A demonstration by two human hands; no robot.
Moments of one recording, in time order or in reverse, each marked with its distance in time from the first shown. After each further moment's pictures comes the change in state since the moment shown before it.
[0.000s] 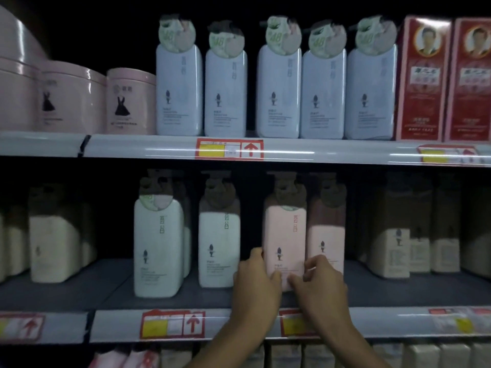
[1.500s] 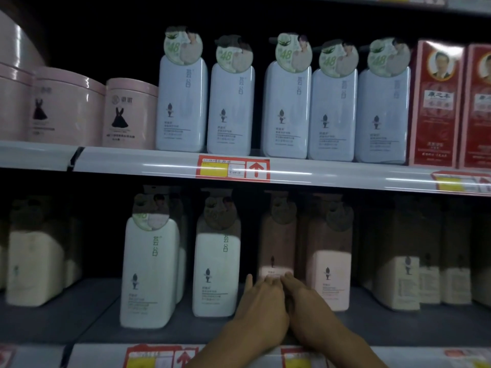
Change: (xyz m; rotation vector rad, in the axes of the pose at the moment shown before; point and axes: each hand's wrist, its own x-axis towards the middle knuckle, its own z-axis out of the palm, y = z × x) left_hand 0.040 0.005 0.004 0.584 -0.479 0.299; right_hand 0.054 0.014 0.030 -0.196 -0.378 -0.410
